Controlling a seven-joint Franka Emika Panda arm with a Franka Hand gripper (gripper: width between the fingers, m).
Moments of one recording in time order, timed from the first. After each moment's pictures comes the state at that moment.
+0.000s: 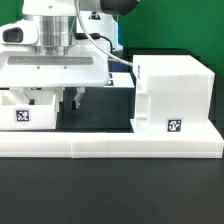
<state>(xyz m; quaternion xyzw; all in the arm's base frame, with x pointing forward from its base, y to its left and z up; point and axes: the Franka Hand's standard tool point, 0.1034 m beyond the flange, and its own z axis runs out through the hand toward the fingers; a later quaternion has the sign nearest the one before) 0.511 -0.098 0.010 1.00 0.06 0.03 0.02</state>
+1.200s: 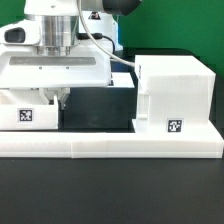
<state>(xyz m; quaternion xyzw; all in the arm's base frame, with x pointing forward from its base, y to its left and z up) 0.513 -0.093 0.009 1.00 0.07 0.04 0.02</state>
